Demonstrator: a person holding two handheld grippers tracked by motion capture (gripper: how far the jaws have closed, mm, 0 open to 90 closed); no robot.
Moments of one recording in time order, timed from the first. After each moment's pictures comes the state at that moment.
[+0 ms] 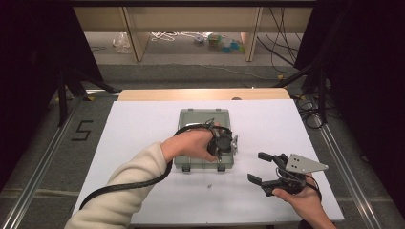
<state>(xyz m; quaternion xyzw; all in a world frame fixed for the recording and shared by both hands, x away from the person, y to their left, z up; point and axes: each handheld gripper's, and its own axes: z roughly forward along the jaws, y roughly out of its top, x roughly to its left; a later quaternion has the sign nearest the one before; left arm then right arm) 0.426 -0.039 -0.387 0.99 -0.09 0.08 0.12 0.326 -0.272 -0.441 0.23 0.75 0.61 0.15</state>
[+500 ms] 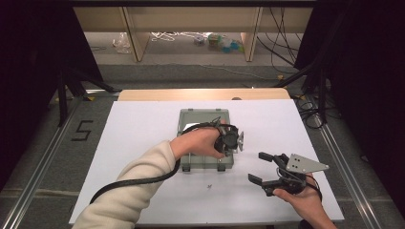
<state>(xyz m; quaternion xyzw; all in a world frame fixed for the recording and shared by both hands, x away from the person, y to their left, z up) 0.437 -0.054 -0.397 0.98 -0.07 0.09 0.15 0.325 -0.273 -0.440 0.23 0.75 0.61 0.15</state>
